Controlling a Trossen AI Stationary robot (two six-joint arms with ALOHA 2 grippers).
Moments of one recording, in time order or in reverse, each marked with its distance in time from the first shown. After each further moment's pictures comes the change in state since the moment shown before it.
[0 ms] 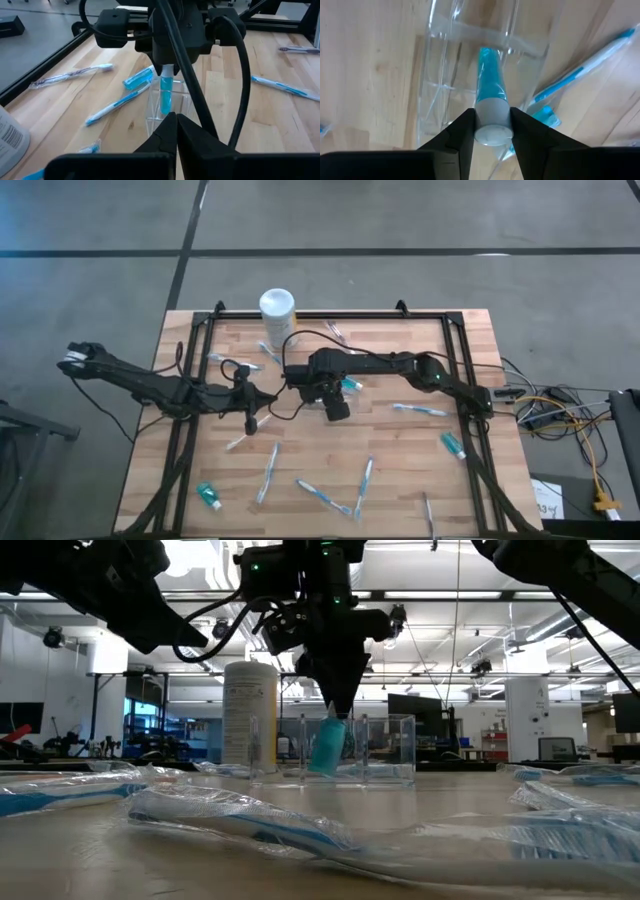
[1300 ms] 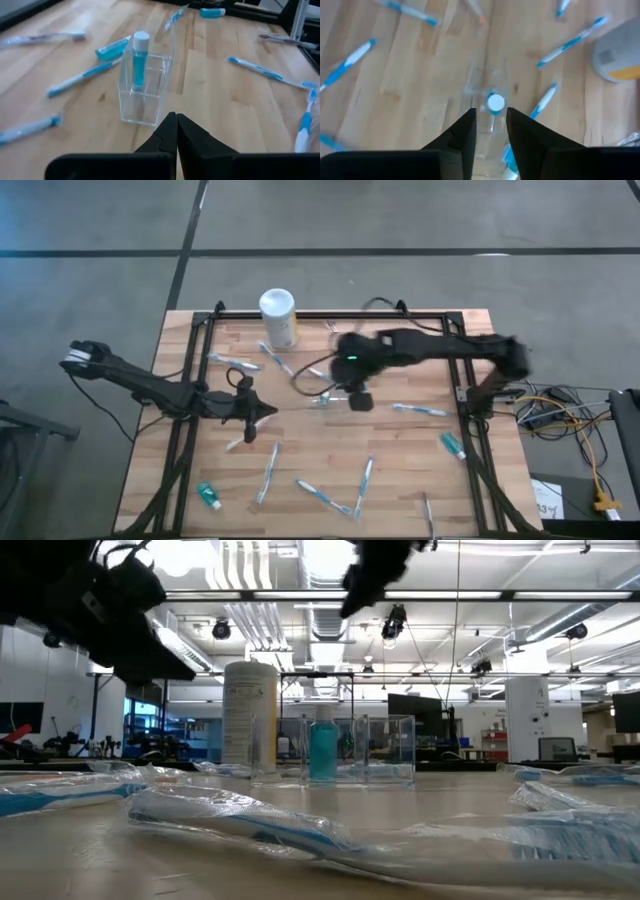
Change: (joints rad) left arm -0.020 0.069 -0.131 0.164 0.095 -0.131; right arm -0.018 -0.739 -0.758 0.679 -0.143 0.097
